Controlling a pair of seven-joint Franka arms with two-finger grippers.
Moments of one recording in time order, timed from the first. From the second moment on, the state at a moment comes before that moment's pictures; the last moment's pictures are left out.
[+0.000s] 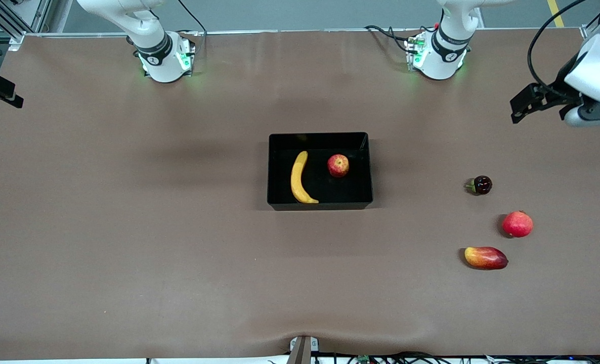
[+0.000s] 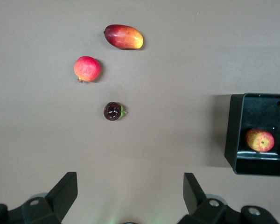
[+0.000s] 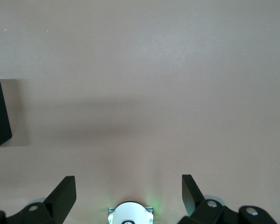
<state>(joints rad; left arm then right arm) 0.01 -0.11 -0.13 -1.63 0.04 1.52 -0.15 0.15 -0.02 -0.25 -1.43 0.00 1.31 -0.08</state>
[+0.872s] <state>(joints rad) -0.03 -0.14 -0.08 -1.65 0.03 1.52 -0.12 0.13 -0.02 -0.26 -1.43 0.00 1.31 -0.08</state>
